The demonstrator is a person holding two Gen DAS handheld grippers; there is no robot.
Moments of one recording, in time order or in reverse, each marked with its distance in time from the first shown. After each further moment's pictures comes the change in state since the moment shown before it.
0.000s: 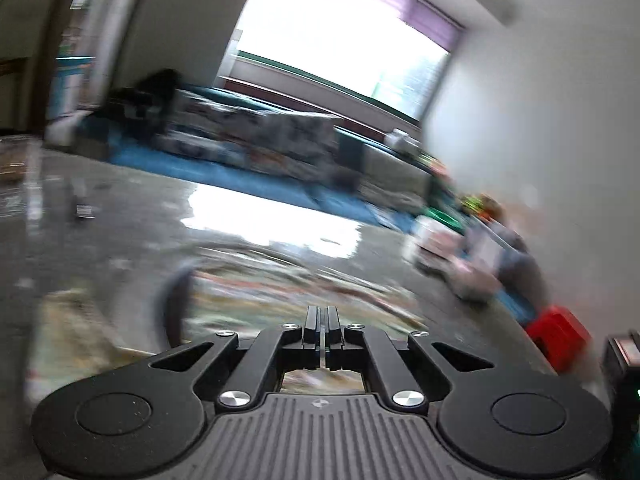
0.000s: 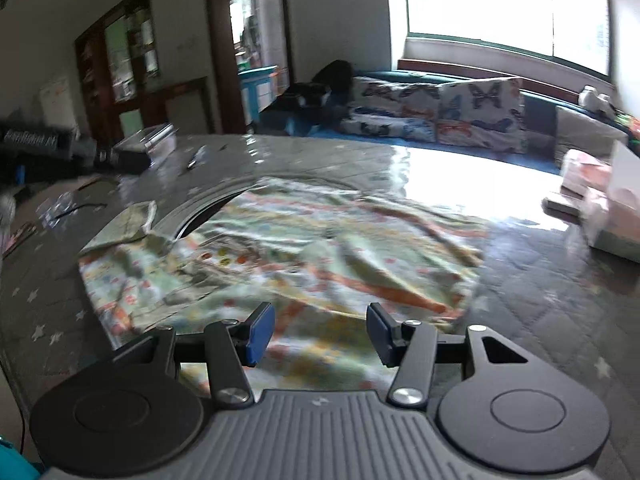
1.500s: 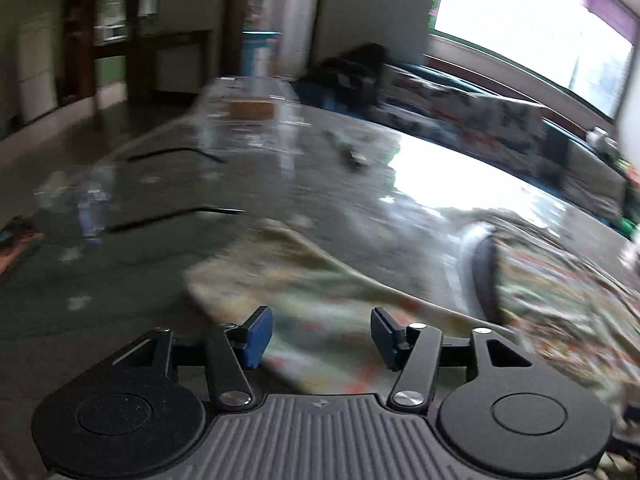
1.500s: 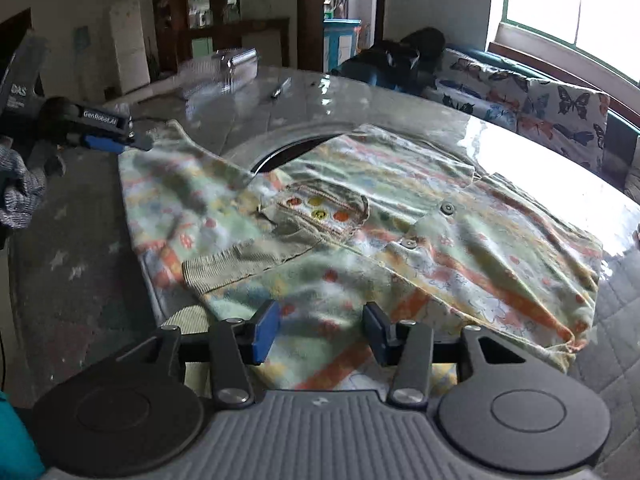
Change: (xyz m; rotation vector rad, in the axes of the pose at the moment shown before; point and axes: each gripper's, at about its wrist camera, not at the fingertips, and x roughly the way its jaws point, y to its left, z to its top) left arm -0.048 0.174 -0.032 -0.225 0.024 0.705; right arm 0.064 0.071 -0.003 -0.234 0.149 0.154
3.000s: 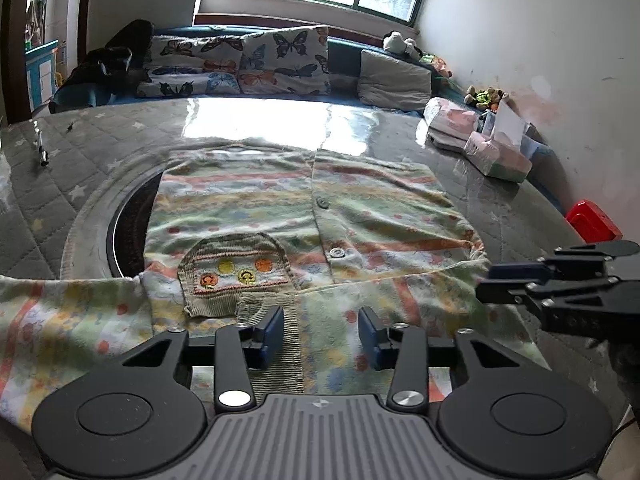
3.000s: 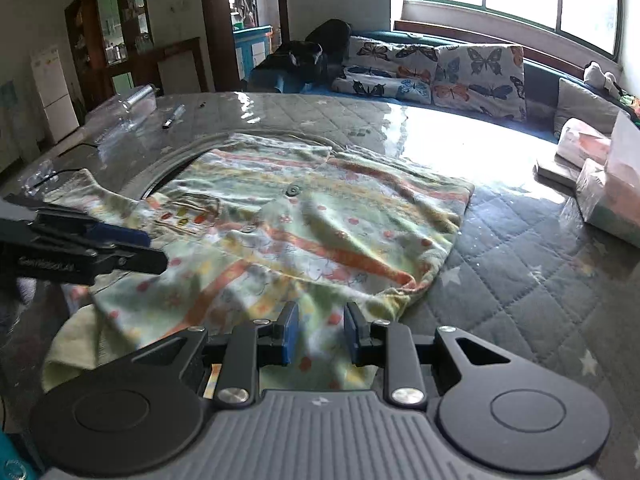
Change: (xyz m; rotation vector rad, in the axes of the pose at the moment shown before) left arm -0.017 -0.197 -0.064 0.422 0.148 -0.545; right arm -0.042 -0.092 -0.024 0.222 0.003 -0.147
